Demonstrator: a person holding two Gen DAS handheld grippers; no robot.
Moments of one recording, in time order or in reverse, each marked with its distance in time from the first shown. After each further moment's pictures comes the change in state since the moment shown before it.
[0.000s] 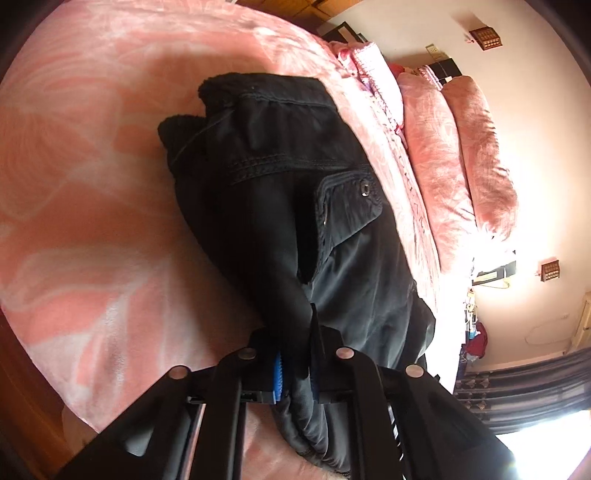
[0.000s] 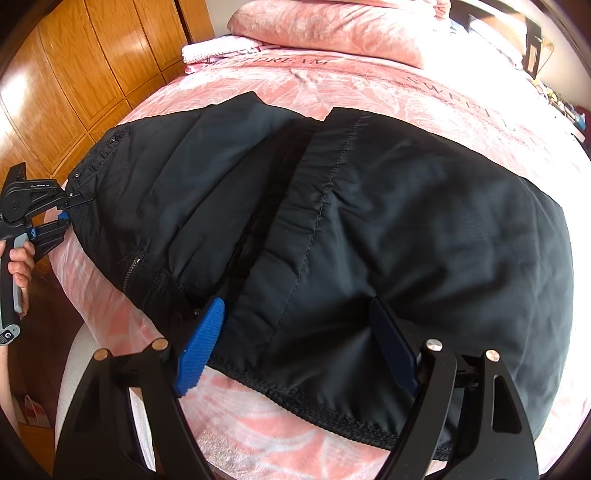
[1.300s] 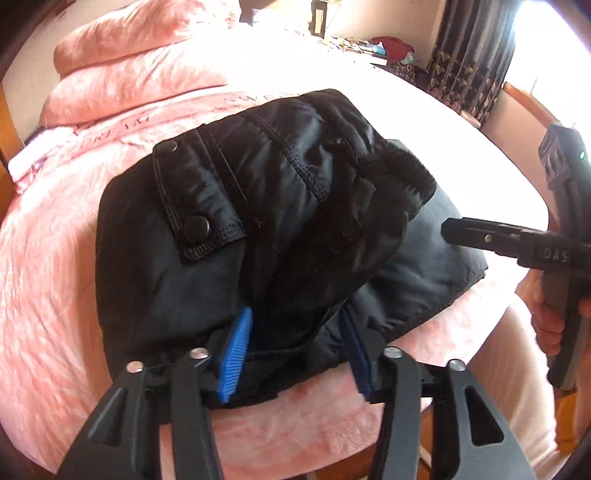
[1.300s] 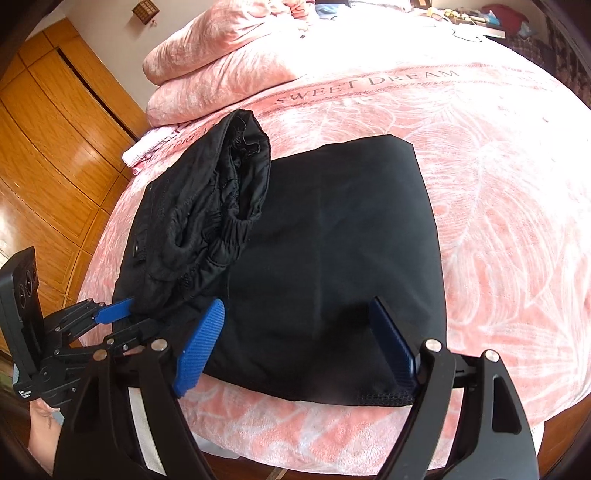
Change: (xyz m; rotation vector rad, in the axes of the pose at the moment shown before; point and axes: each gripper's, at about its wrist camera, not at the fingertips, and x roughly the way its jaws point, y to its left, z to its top) left arm 0.035 -0.209 -0.245 1.265 0.369 0.058; right arm -0.087 -0.137 -0.048 0.420 -0.139 0.078
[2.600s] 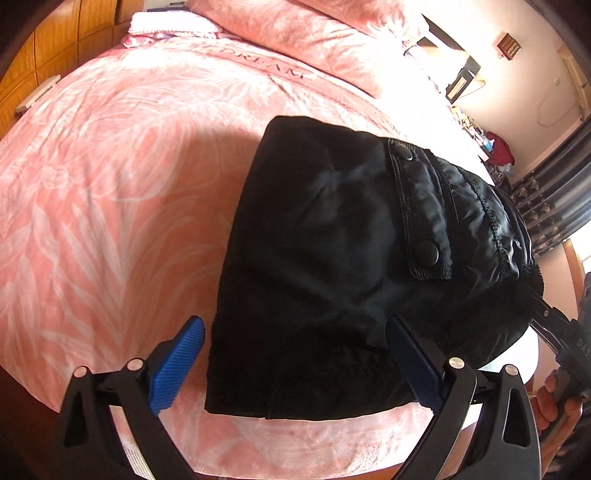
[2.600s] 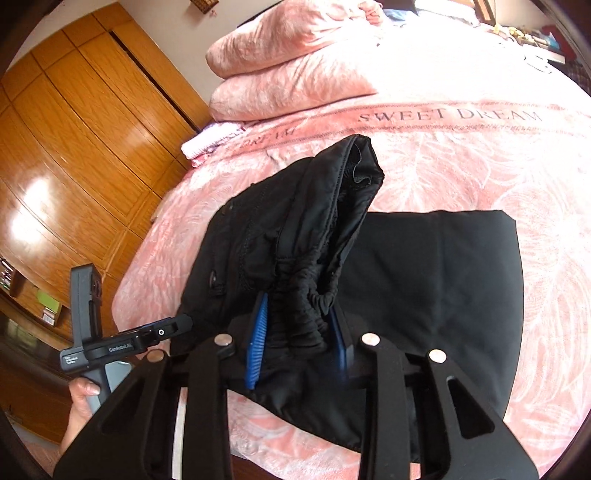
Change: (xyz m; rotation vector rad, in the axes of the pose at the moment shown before) left arm -0.009 0.106 -0.034 -0.555 -0.059 0.043; right arm 0.004 0.048 0.045 -0.135 -0.001 0.202
